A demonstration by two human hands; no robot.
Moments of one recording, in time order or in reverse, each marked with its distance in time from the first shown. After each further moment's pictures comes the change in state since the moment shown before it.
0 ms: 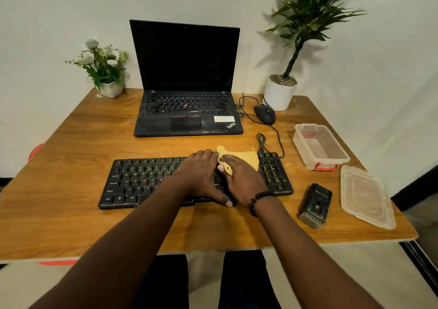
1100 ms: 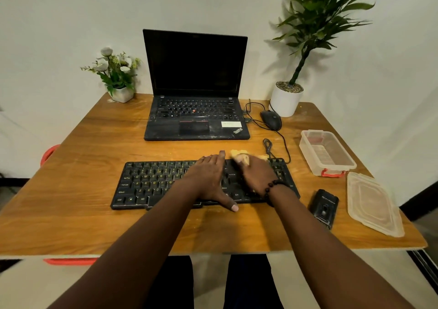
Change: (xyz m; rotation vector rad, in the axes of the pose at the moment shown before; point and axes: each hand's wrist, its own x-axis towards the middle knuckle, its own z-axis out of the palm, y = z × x) left_hand -0.006 0.002 -0.002 -0.106 -0.064 -0.028; right_hand 0.018 0.007 -0.023 0.151 -0.039 0.157
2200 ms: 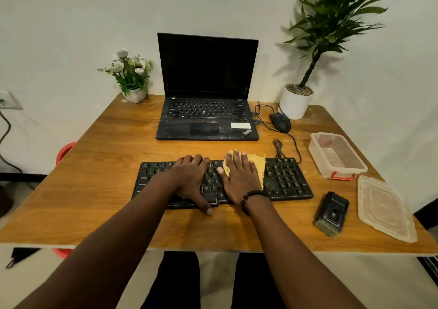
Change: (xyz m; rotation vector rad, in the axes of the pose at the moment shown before) left_hand -0.036 -0.050 -0.017 0.141 -0.137 -0.073; right_hand -0.007 -0.028 0.055 -0.286 -0.089 -0.091
